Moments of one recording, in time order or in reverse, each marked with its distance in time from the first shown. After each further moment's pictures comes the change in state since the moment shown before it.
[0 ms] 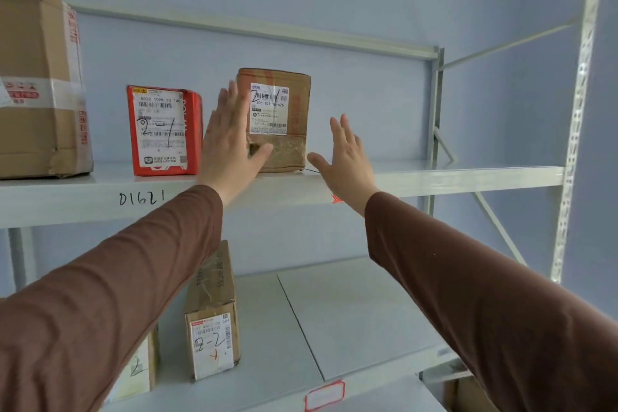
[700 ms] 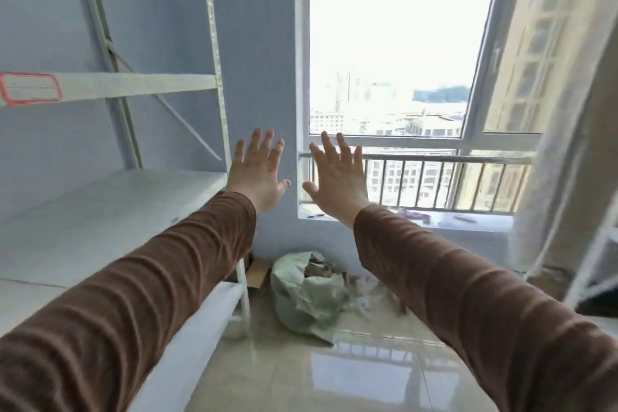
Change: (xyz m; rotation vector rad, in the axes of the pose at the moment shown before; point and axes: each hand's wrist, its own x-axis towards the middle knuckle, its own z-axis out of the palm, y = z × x) left_hand -0.229 0.381 -0.030 -0.401 -0.652 0.637; right_hand -0.435 -0.029 -0.264 -1.116 -0.085 0.766
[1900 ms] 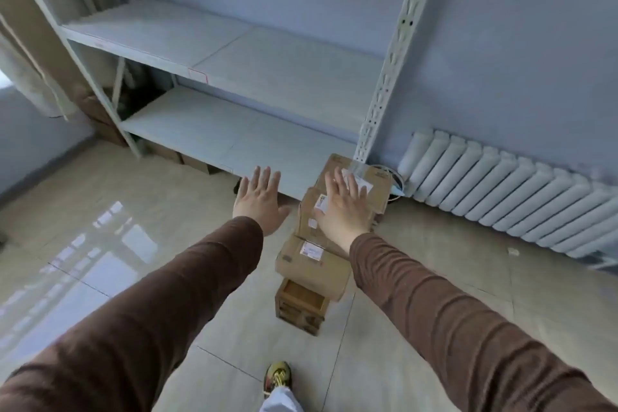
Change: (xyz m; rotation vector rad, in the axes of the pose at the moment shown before) left_hand -0.559 0.840 -0.078 -0.547 -0.494 1.290; right_hand -0.934 0.360 -0.266 -0.274 -0.372 1.511
